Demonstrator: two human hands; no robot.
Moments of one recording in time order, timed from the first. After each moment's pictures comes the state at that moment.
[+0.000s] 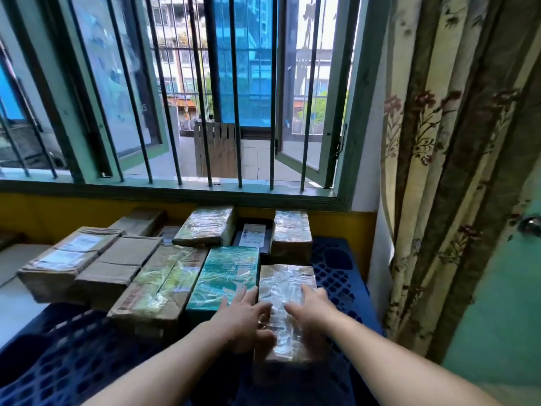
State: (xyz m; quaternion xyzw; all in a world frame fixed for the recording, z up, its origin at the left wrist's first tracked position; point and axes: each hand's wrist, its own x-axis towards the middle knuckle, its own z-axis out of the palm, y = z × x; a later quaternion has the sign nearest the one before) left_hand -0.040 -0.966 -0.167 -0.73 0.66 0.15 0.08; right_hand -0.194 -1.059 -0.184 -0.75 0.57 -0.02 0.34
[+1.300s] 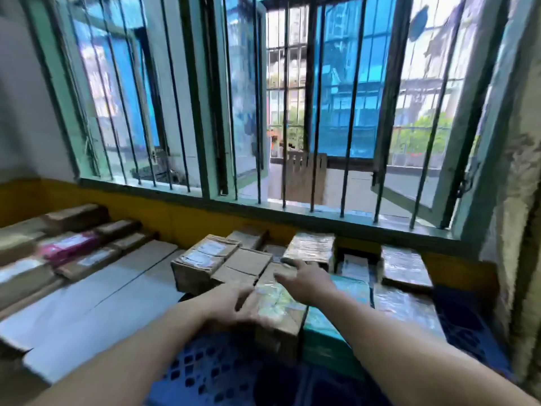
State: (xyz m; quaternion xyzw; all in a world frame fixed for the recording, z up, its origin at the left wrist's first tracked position) left_hand 0.153 -0.829 -0.086 -0.81 0.56 0.15 -0.02; right_hand 0.026 -0.979 -0.092 -0.88 0.41 -0.05 0.24
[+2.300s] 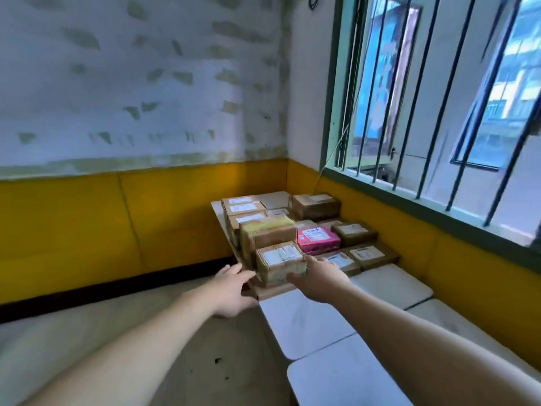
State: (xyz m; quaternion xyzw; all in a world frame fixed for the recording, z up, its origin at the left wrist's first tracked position) left_hand 0.598 -0.423 -0.098 -0.98 0.13 0.13 -0.11; right_hand 0.602 -0.632 -0.098 -0.98 0.05 0.05 0.20
